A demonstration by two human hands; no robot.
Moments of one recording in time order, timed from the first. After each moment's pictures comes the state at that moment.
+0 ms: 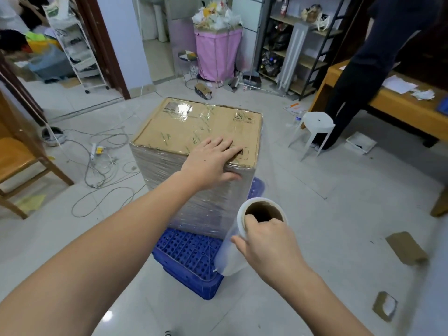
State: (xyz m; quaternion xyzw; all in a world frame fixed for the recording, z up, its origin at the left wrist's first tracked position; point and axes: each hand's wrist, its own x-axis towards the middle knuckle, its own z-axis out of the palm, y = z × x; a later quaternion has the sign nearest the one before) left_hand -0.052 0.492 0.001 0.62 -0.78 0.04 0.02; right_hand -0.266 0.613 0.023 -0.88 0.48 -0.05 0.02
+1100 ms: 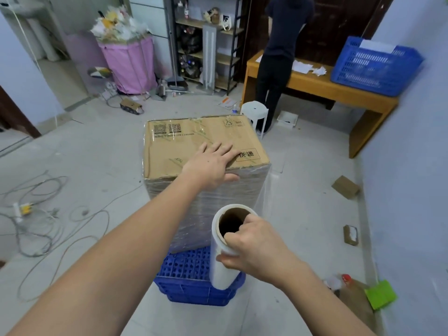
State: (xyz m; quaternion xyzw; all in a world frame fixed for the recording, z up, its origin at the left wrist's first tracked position) left_hand 0.025 0.456 0.002 0.44 -0.90 -0.02 0.00; right_hand -0.109 0.656 0.000 -0.88 0.46 -0.09 -0.07
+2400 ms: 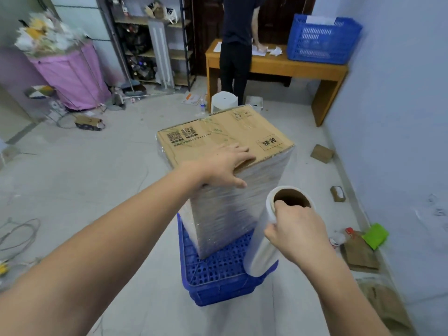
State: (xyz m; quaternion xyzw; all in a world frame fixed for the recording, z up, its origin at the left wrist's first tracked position) left_hand 0.101 0.435 0.038 0.24 -0.96 -0.14 -0.04; right_hand 0.000 0.658 0.032 -0.55 0.83 -0.05 0.05
